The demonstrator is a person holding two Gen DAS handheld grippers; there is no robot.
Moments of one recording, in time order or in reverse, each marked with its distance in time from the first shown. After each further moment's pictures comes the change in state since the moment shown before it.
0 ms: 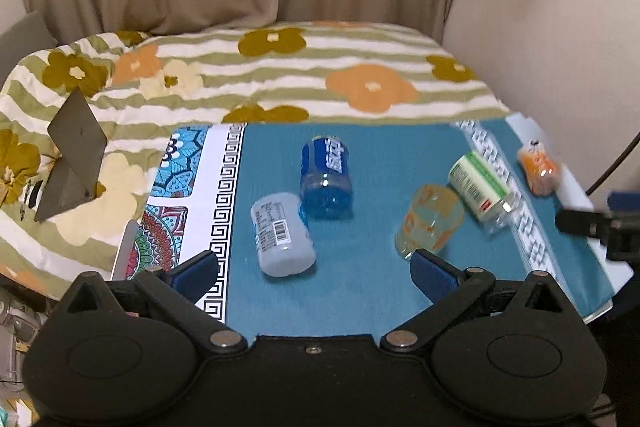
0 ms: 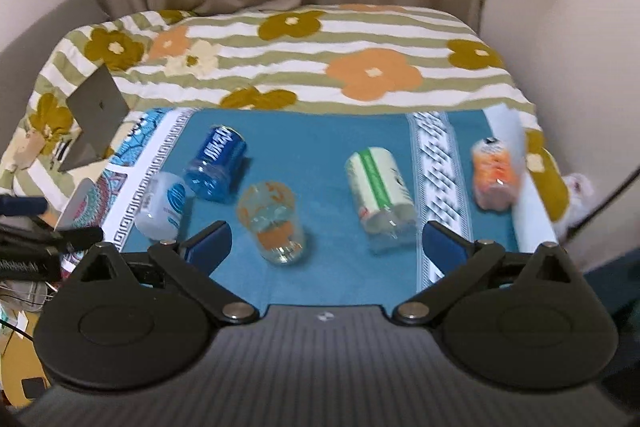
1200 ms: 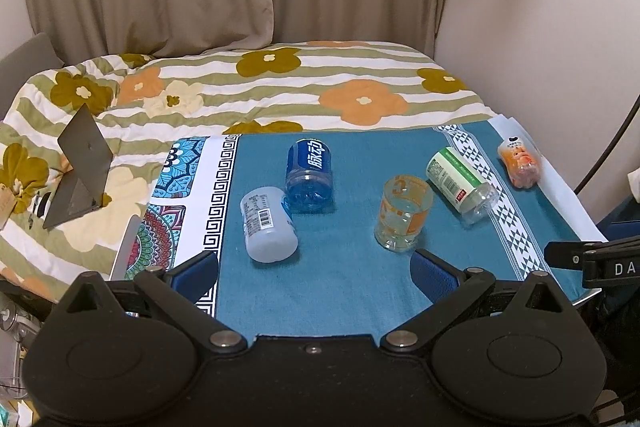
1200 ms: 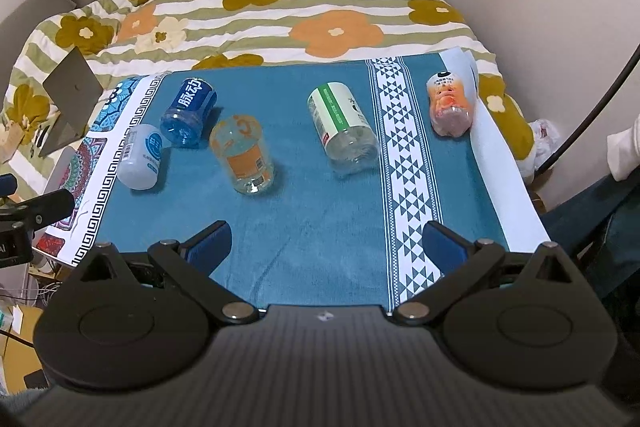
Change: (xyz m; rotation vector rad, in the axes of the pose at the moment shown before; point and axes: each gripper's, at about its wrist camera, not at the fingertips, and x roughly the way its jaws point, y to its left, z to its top) left arm -0.030 -0.024 -0.033 0.034 -0.067 0.018; right arm -0.031 -0.012 -0.047 0.066 0.085 -0.075
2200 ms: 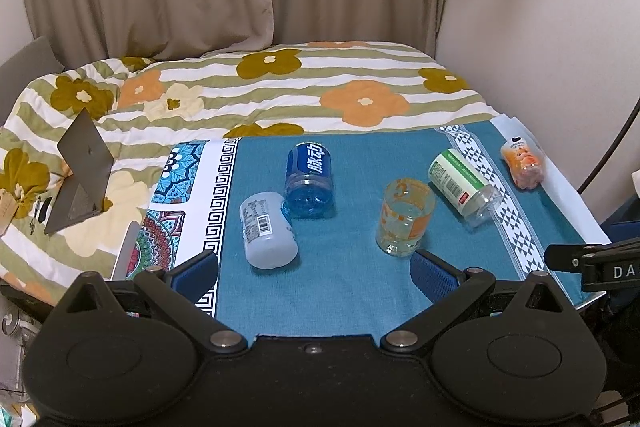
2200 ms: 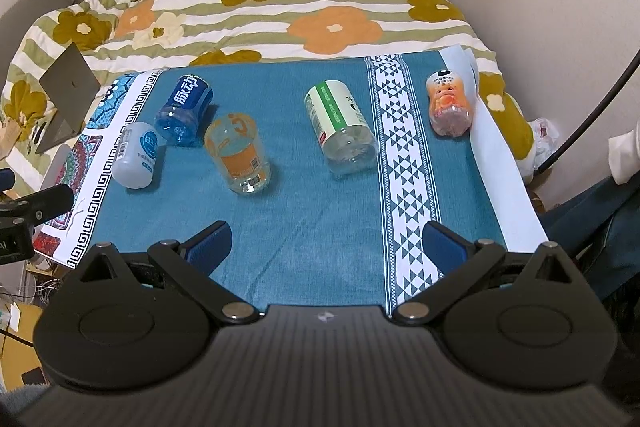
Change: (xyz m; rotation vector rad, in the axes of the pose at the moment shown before) left arm 0.004 -0.002 0.004 0.011 -0.006 0.007; right arm 0.008 -0.003 0.002 -0.003 0.008 -0.003
